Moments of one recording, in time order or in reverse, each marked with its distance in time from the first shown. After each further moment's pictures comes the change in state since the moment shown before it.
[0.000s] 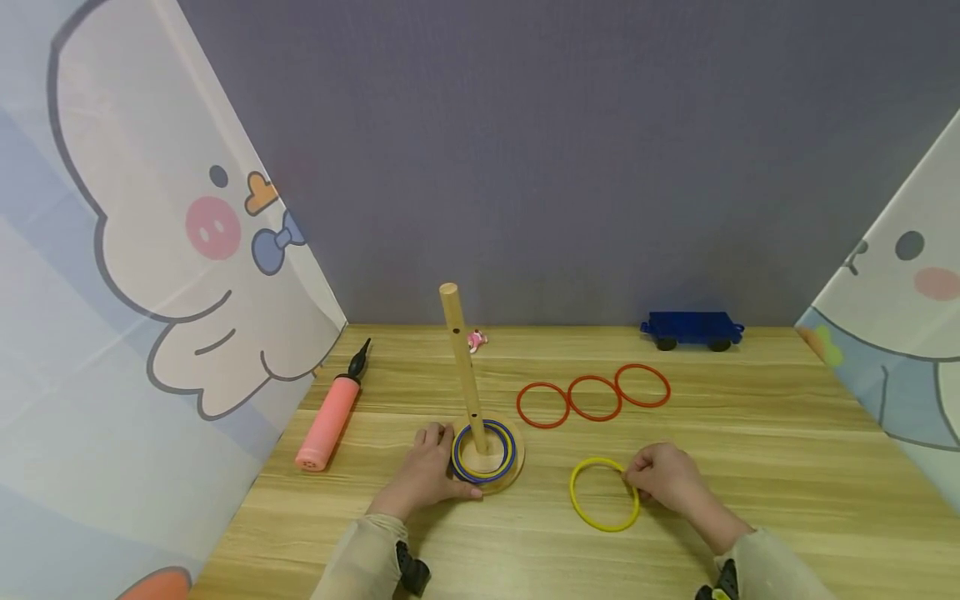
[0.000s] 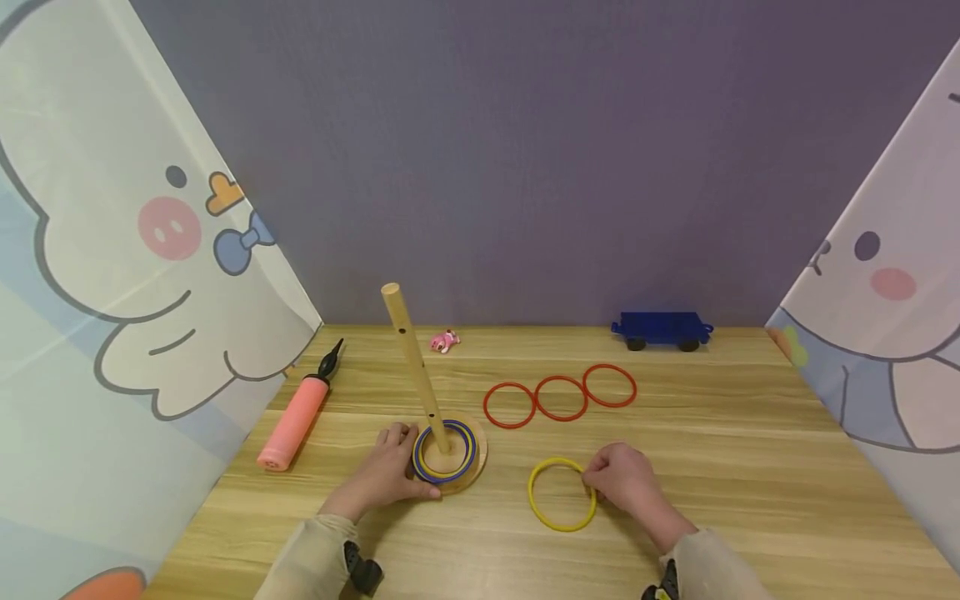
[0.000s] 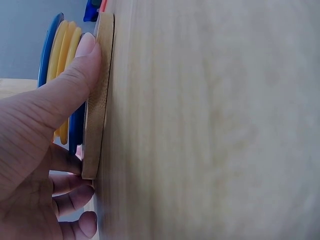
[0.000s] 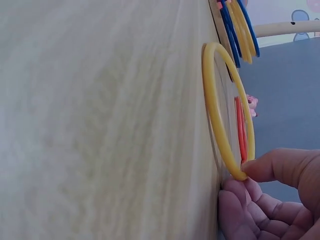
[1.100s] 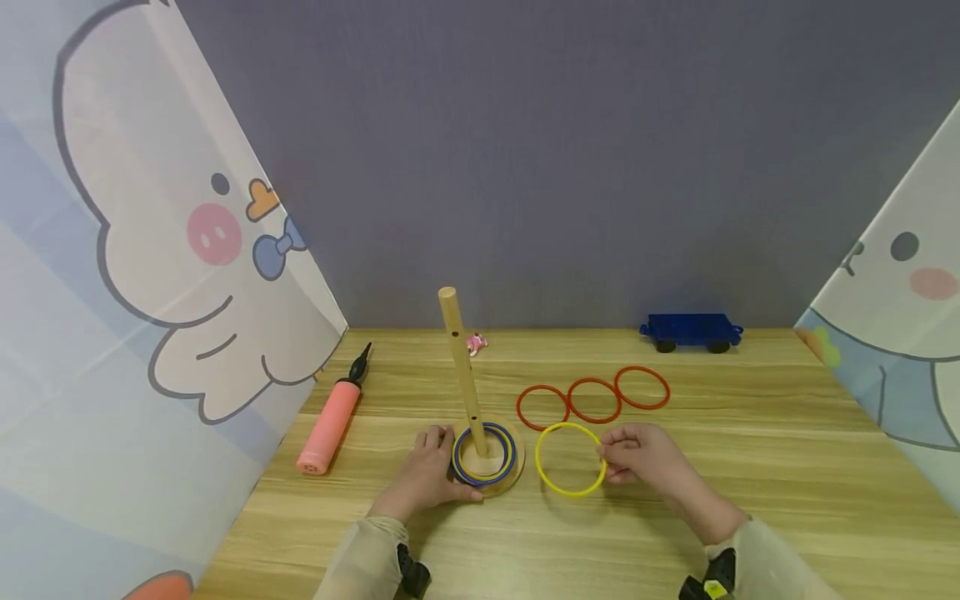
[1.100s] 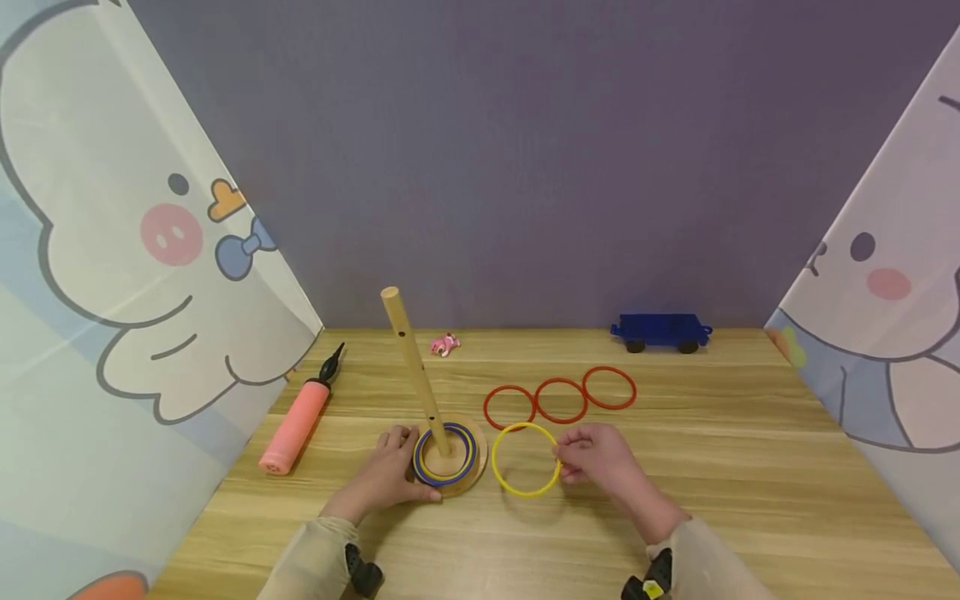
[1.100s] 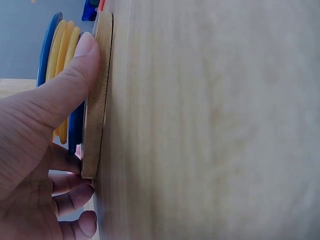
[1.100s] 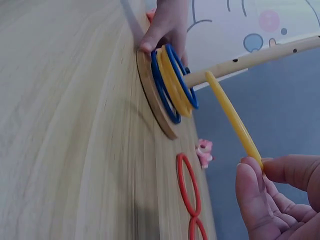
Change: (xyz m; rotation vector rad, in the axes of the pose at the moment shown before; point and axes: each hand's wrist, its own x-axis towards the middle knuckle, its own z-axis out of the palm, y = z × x) left_hand -0.001 0.001 -0.001 0.003 -0.007 0.004; right_hand -0.003 -0.044 -0.018 0.647 -0.228 -0.096
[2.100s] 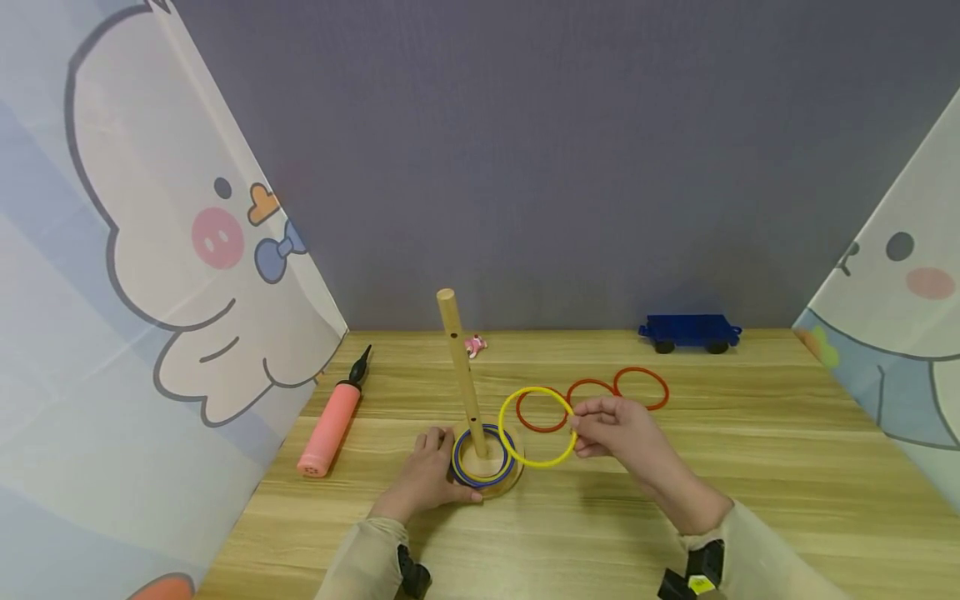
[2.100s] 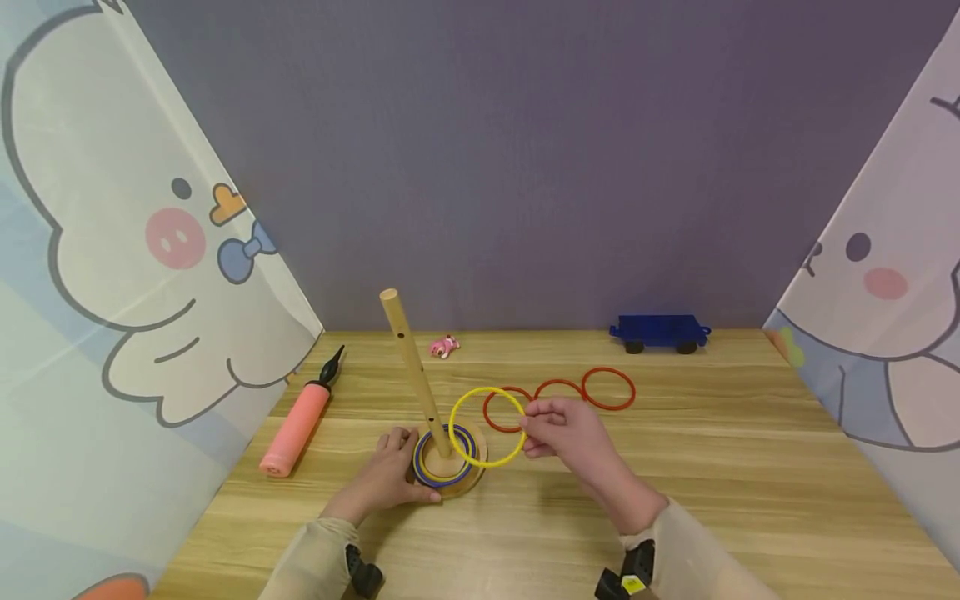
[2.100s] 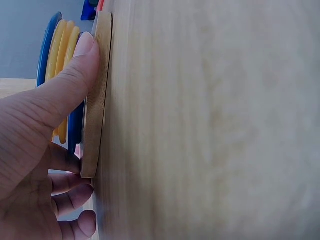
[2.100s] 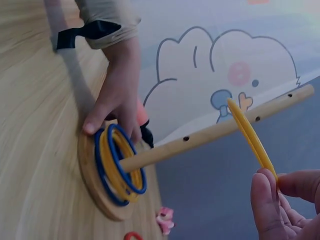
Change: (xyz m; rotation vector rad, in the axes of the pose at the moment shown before) left_hand -0.002 0.001 -0.001 0.002 -0.001 0.006; right_hand -0.005 -0.058 0.030 0.127 0.029 -0.101
